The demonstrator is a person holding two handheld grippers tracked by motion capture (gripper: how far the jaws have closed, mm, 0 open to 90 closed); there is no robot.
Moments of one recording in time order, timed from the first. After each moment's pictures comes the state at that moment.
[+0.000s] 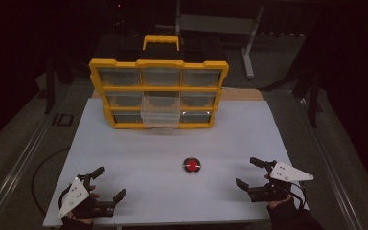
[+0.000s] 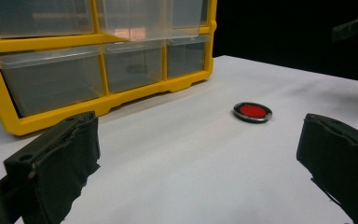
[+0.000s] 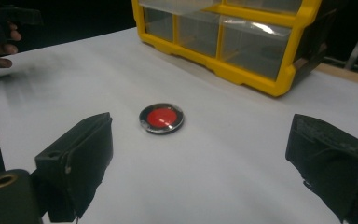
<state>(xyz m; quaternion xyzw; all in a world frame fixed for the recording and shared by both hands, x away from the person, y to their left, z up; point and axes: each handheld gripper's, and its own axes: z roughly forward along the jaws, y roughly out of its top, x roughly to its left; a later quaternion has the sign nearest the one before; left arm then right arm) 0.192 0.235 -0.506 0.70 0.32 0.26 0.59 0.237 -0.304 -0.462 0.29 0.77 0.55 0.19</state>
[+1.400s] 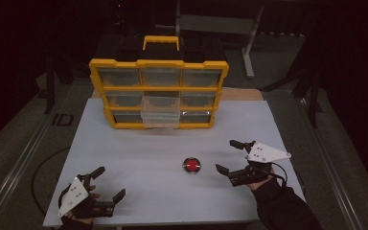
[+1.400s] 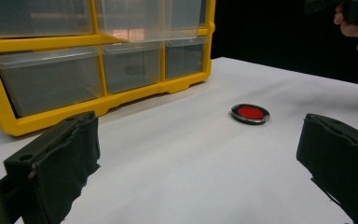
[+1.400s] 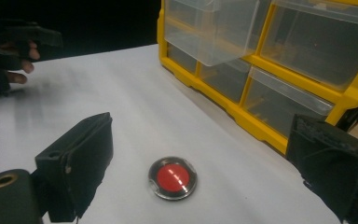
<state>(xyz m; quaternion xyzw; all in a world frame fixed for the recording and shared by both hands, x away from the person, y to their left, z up) 0.193 0.236 -0.506 0.69 0.32 0.26 0.59 0.274 -0.244 -0.423 0.22 0.79 0.55 0.19</state>
